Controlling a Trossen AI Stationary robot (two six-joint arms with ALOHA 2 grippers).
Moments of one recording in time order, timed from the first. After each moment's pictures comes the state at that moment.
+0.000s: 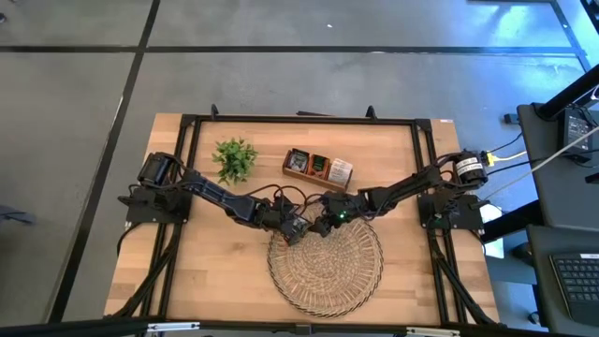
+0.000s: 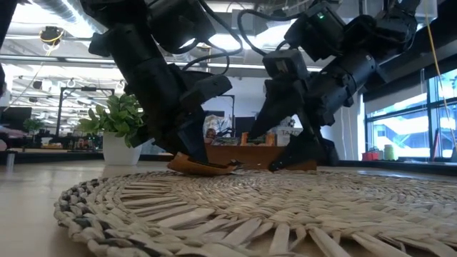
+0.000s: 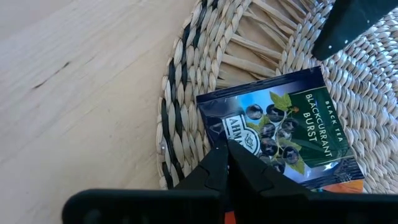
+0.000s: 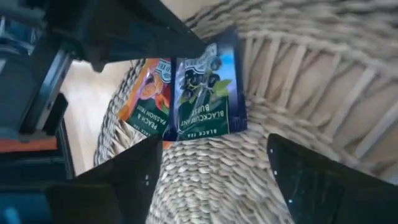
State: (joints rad) left arm -0.22 1.84 0.96 -0.13 -0.31 -1.01; right arm 0.13 1.77 0.74 0.33 -0.09 1.05
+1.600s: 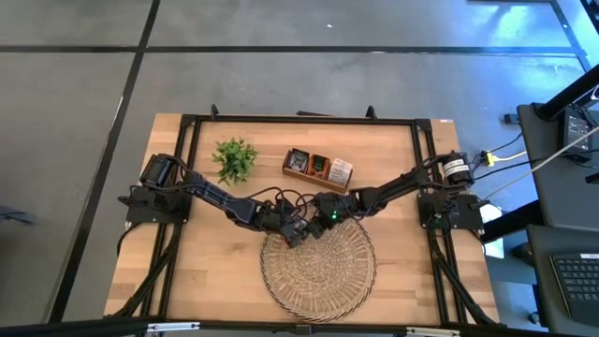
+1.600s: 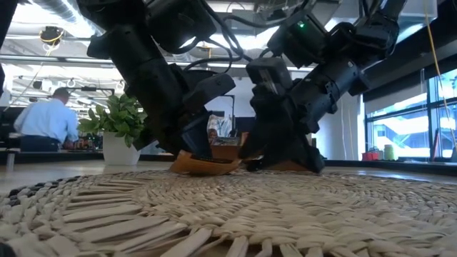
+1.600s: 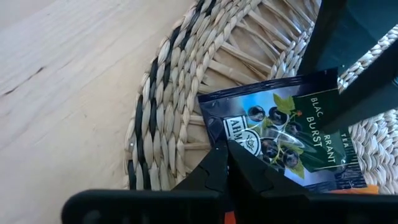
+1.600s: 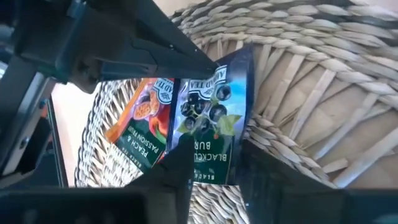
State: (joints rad) left arm -0.23 1.87 0.96 -0.08 -0.33 -0.99; right arm 0.11 1.87 0.83 0.32 -0.14 1.01
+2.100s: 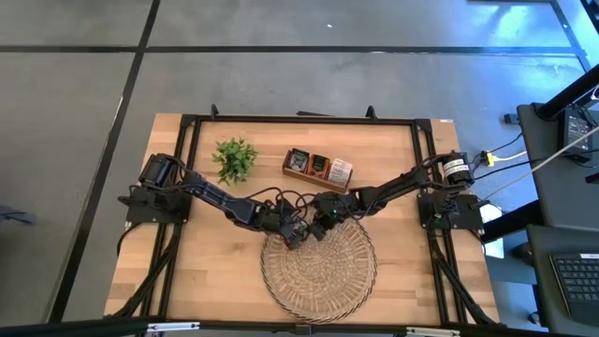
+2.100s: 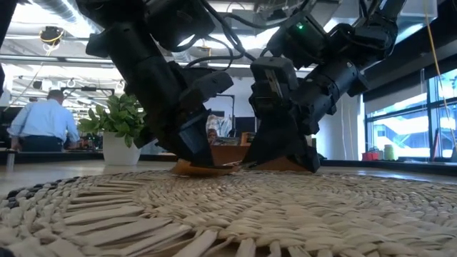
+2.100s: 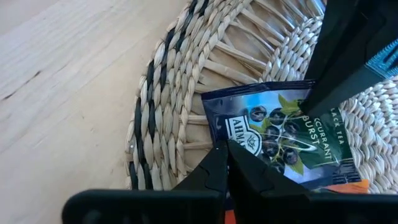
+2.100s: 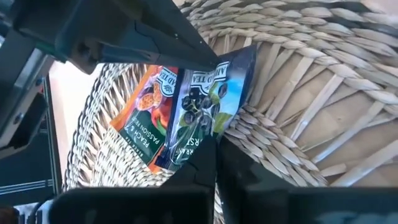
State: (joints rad) left arm -0.23 1.85 0.96 -0.08 -0.33 -0.95; right arm 0.10 1.87 0.83 0.31 -0.19 0.91
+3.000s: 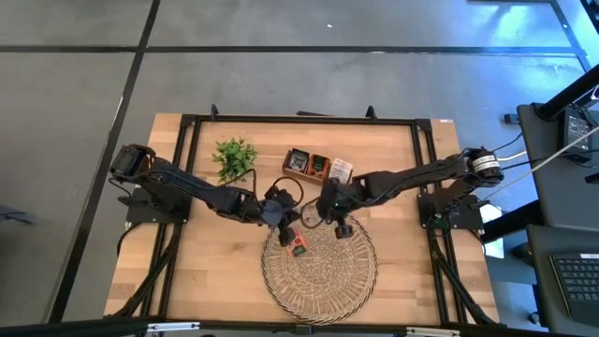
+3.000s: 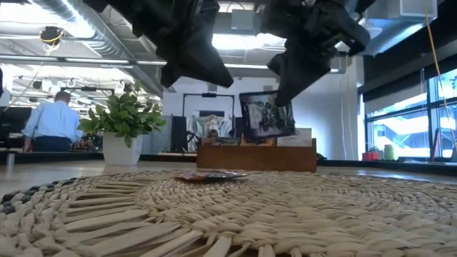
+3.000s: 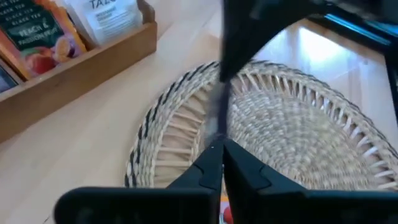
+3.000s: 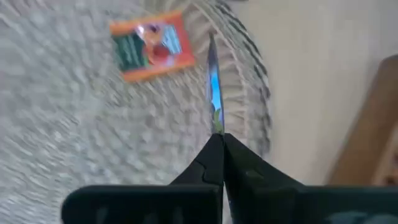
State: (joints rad) left arm -0.24 1.59 0.96 -0.03 -0.34 -0.59; right arm 0.12 1.63 1.14 -0.53 0.01 -0.13
